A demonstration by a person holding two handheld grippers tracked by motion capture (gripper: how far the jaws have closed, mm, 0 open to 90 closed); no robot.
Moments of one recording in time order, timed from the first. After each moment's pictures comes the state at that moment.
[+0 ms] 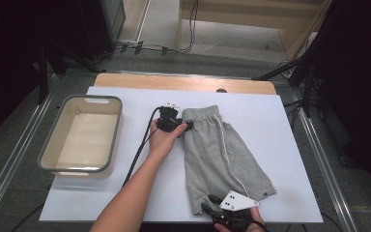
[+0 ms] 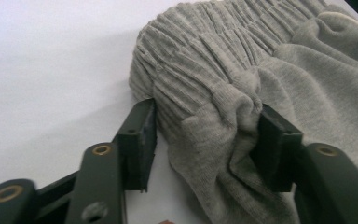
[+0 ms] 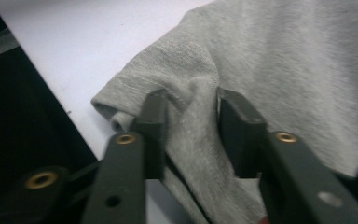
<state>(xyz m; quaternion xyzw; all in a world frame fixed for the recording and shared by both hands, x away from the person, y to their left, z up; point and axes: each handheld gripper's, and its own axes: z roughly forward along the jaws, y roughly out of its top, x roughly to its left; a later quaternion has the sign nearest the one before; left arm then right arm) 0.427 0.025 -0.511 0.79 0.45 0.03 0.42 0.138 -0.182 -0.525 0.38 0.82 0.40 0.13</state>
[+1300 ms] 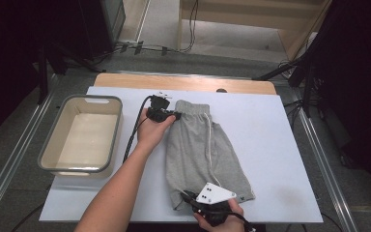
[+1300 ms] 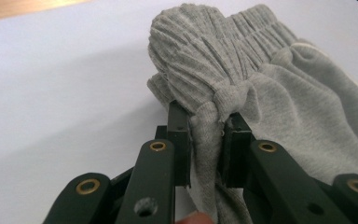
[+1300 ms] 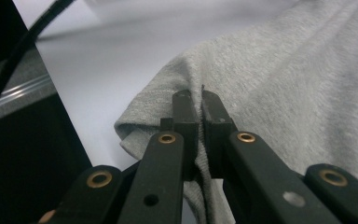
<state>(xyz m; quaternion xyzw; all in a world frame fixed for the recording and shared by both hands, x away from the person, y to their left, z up) 0.443 0.057 -0.468 0.82 0.41 0.07 0.40 0.158 -0.119 -0.493 0.32 0.83 0.44 0.13</state>
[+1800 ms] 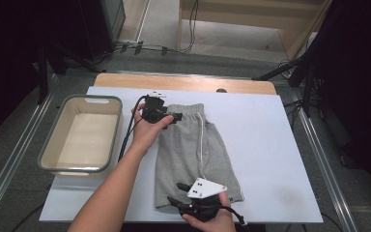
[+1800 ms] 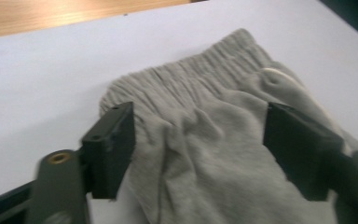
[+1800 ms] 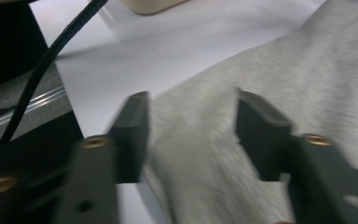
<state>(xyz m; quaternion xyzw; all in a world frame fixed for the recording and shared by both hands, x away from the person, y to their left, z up) 0.423 0.069 -0.459 0.79 0.42 0.06 0.44 0.168 -0.112 -0.490 0.31 0.82 0.46 0.10</state>
